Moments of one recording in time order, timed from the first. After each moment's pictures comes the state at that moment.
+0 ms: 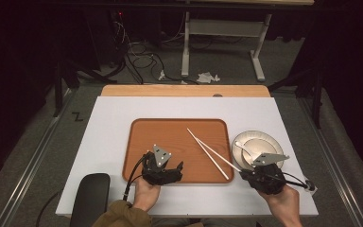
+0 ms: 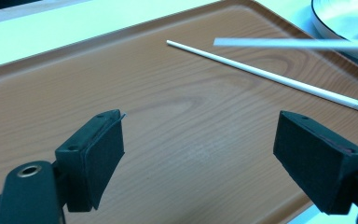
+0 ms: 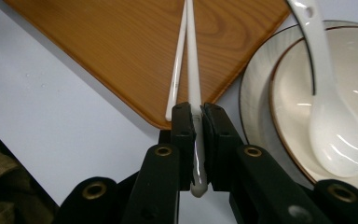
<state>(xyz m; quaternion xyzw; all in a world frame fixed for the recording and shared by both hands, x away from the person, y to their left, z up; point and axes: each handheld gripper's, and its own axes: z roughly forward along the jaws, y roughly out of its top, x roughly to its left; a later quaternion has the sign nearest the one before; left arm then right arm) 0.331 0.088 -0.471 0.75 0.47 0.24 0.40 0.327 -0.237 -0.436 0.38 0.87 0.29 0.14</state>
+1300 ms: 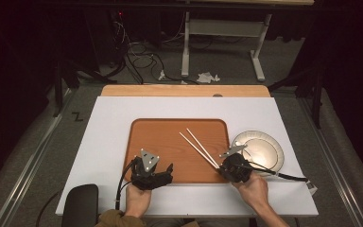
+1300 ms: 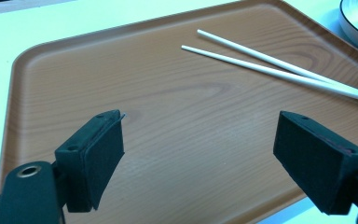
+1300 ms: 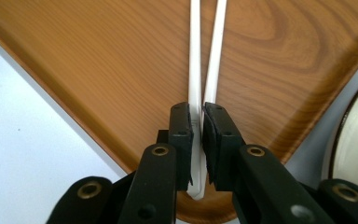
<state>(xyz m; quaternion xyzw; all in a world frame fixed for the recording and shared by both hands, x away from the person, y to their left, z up) 0.313 0.113 -0.472 0.73 0.51 0.25 0.39 0.374 -0.174 -0.480 0.37 0.89 0.23 0.11</state>
